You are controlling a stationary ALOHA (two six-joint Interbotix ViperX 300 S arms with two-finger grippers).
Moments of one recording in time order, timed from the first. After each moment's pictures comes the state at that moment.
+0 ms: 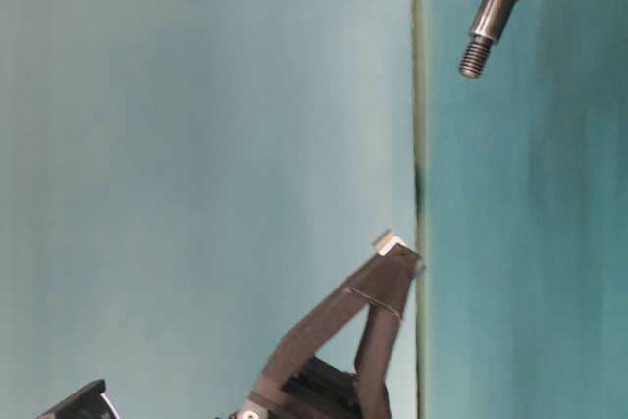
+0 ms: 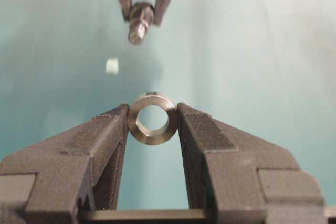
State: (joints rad) left arm -0.06 -0.10 0.87 0.02 -0.44 -0.19; right arm 0.07 -0.16 1.08 0.06 -0.37 0.16
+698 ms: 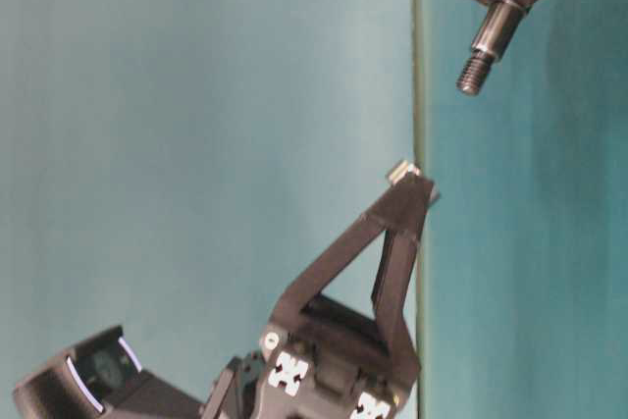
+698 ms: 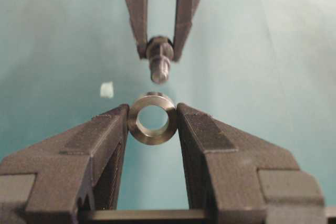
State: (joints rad) left arm -0.06 0.02 0.78 0.02 -0.48 -0.19; right arm 0.11 -0.10 1.07 0.06 -0.52 0.16
